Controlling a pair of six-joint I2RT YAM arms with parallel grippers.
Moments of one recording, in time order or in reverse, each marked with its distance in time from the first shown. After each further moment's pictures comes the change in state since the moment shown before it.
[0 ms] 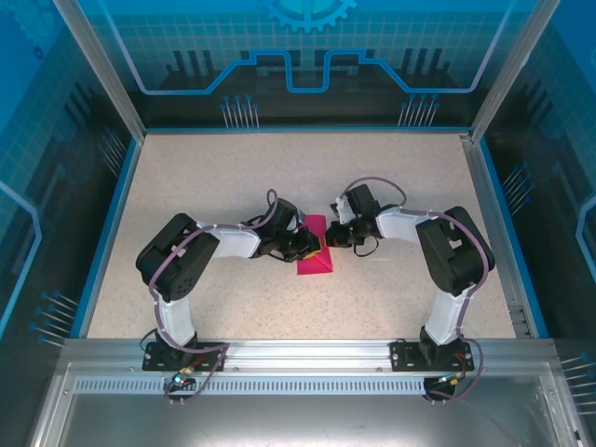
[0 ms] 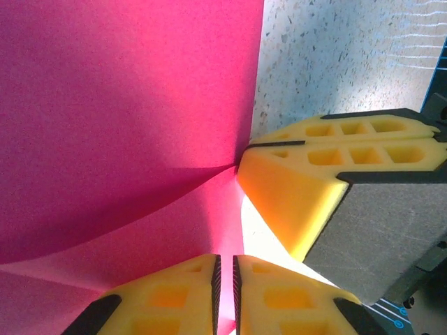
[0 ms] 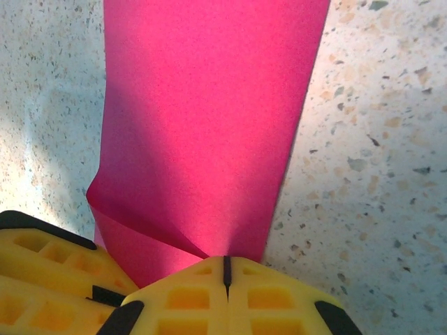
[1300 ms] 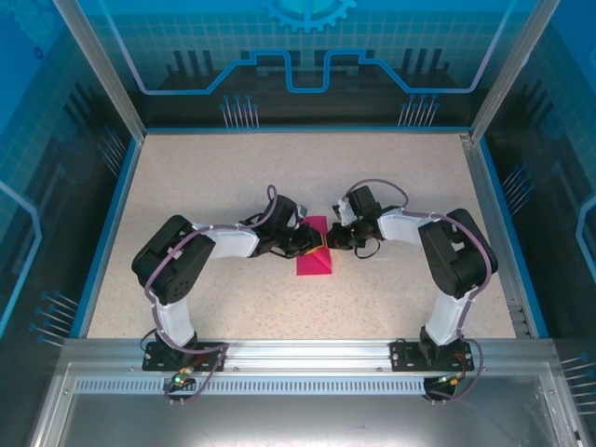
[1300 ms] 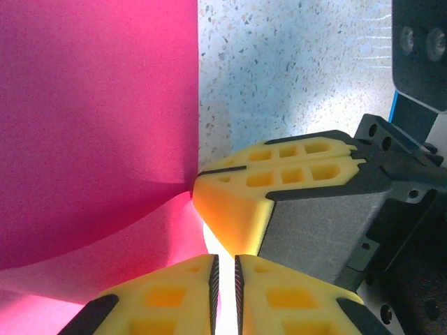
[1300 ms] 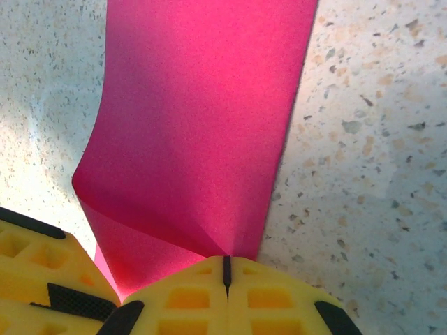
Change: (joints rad) left arm 0.000 -0.032 0.004 0.035 0.001 0.022; right arm 0.000 -0.030 -0.028 -0.010 -0.005 0.045
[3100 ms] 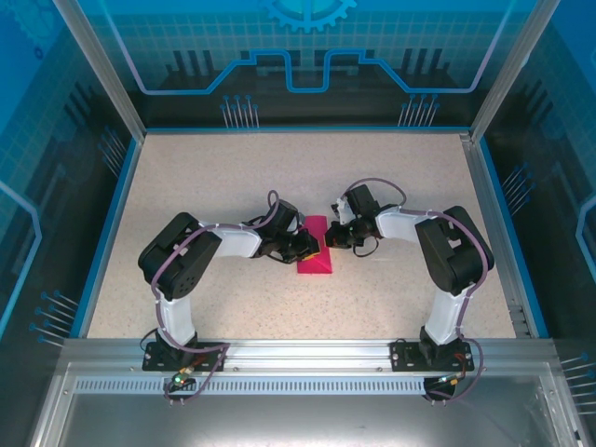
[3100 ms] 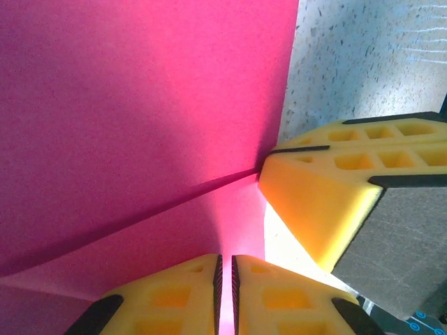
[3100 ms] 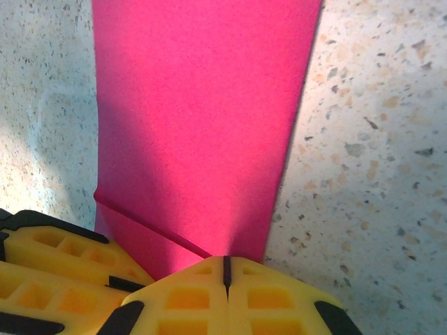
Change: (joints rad) left arm 0.000 0.048 0.001 -0.061 -0.011 0.008; right arm 0.000 0.034 0.028 -0.001 -0.004 0.004
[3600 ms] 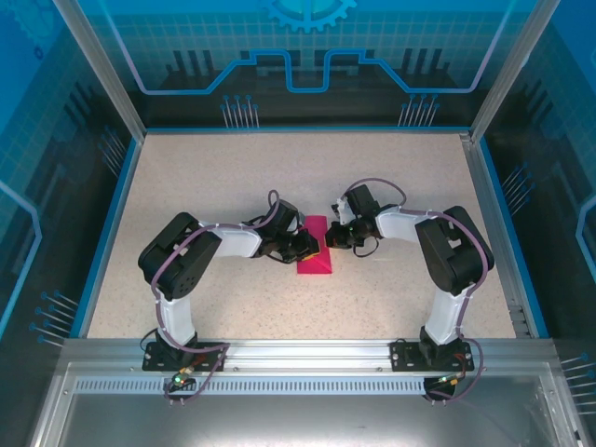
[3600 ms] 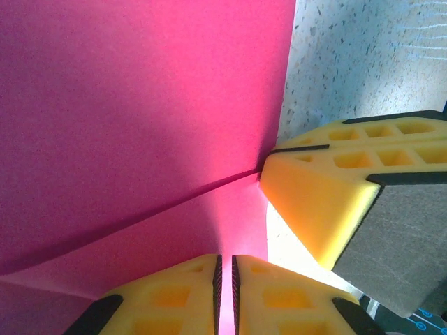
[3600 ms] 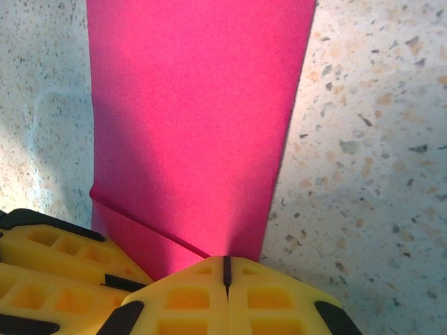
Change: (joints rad) left arm 0.000 0.000 0.004 -0.007 -0.002 0.018; right arm 0.000 0.000 0.000 -0.005 0.008 0.000
